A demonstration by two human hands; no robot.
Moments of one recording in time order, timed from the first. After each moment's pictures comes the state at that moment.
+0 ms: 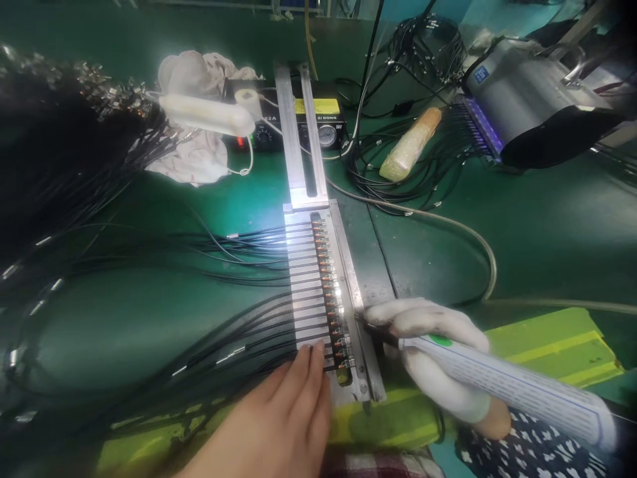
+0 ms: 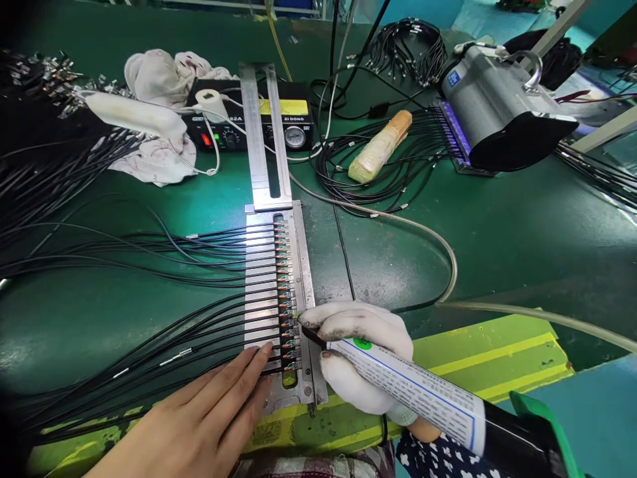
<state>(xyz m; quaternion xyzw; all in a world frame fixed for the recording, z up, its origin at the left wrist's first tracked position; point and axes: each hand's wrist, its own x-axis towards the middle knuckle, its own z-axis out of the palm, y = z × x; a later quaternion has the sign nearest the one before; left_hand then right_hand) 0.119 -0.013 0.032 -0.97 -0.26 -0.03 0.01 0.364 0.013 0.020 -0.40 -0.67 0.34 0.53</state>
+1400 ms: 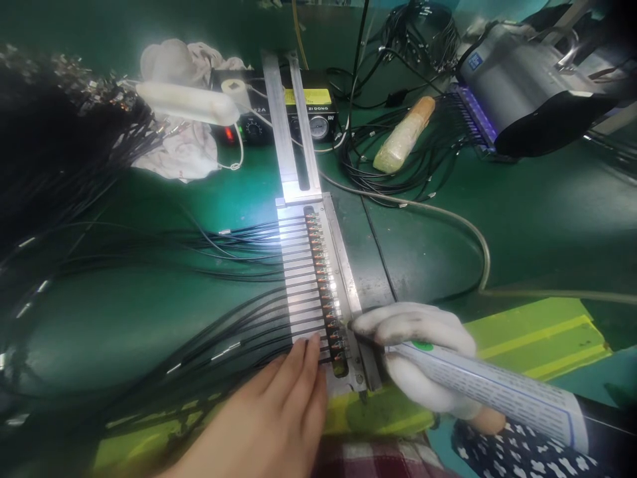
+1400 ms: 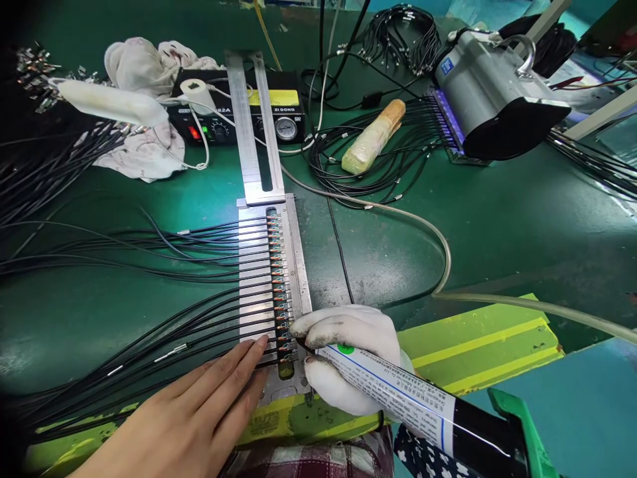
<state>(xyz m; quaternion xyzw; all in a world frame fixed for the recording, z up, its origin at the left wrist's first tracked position) 0.122 -0.010 0.033 -0.97 -0.26 -0.04 0.02 0.365 0.007 0.014 -0.36 -0.71 0.36 0.49</state>
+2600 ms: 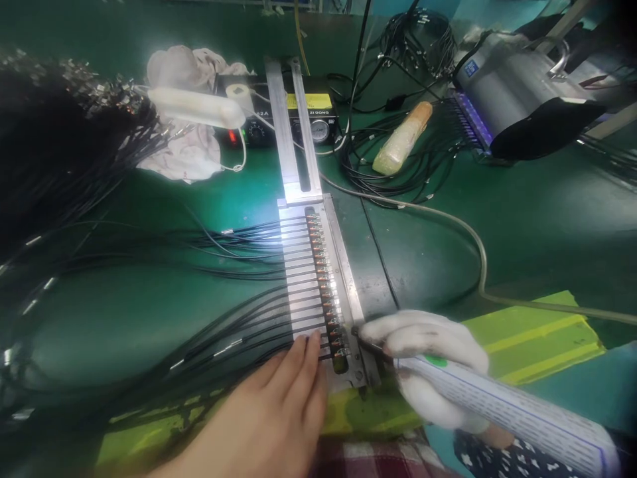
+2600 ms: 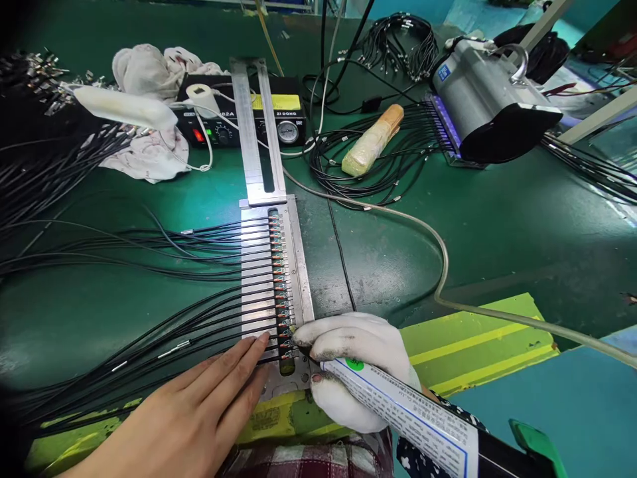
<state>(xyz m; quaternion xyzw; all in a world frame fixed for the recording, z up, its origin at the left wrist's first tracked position) 0.127 -0.006 0.036 -0.97 -0.25 -0.06 0.04 0.367 -0.003 0.021 -0.37 -0.72 0.32 0.49</state>
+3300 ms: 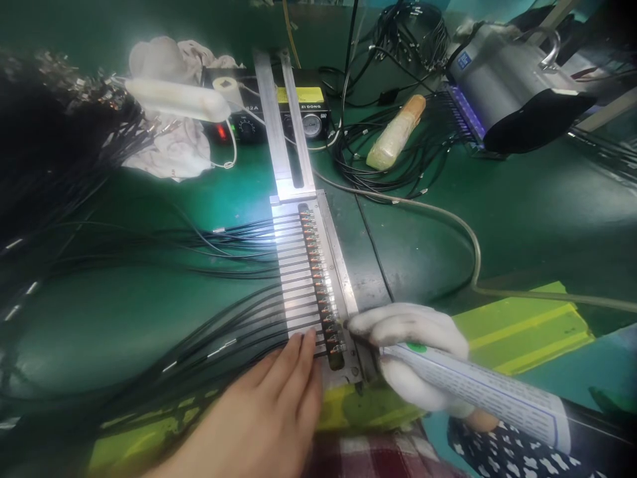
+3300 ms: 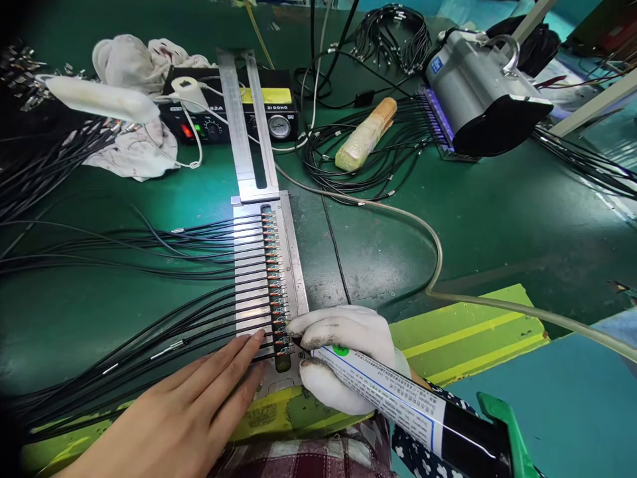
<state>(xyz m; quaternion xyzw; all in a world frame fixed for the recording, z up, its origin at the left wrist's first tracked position) 0.121 -0.010 0.034 -0.97 -0.25 -0.05 0.03 0.368 -0.002 0.010 -0.35 -0.72 0.34 0.49</state>
